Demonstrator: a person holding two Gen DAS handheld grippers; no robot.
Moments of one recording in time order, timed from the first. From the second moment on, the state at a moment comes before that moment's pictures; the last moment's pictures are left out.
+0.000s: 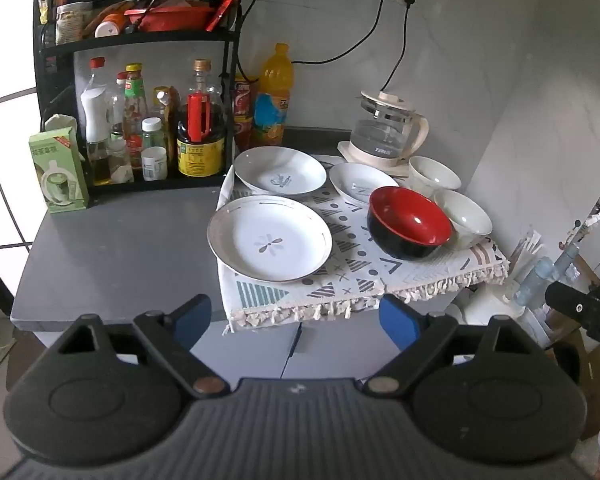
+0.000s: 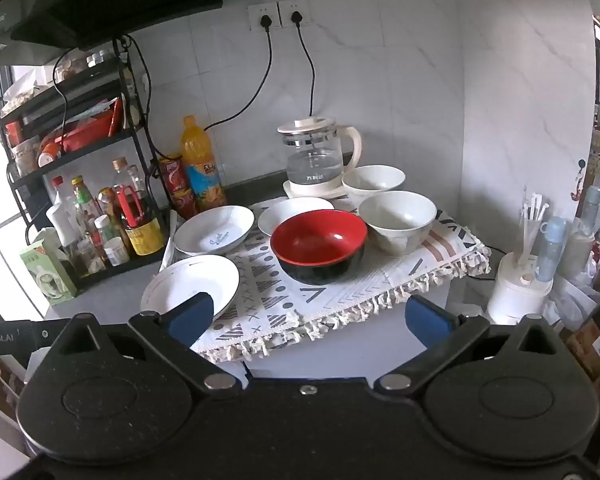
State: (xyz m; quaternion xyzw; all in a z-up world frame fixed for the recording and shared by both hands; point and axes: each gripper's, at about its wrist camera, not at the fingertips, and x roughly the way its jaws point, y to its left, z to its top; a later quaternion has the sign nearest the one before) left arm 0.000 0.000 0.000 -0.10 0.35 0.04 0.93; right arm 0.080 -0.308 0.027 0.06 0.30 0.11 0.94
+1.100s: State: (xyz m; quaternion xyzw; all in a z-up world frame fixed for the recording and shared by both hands) left arm 0.004 -0.014 0.000 -0.09 0.35 0.03 0.93; right arm 0.075 -0.317 0.027 0.04 0.30 0.11 0.95
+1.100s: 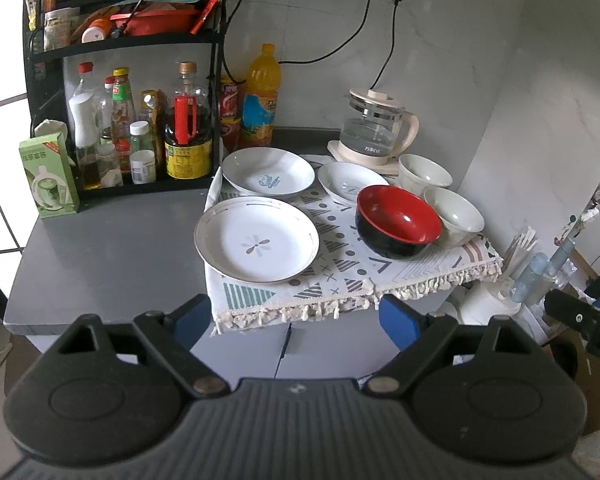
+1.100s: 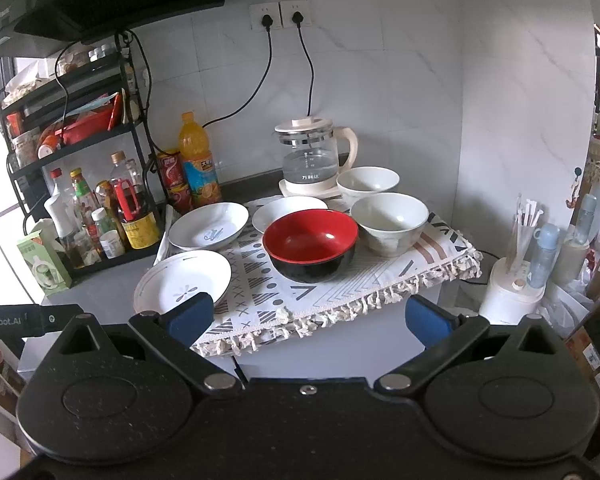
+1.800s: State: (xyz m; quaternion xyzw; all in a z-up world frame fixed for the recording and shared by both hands) left arm 0.021 -0.012 -0.001 -0.08 0.35 0.02 0.93; right arm 0.085 -0.310 0.026 0.04 0.30 0.11 0.95
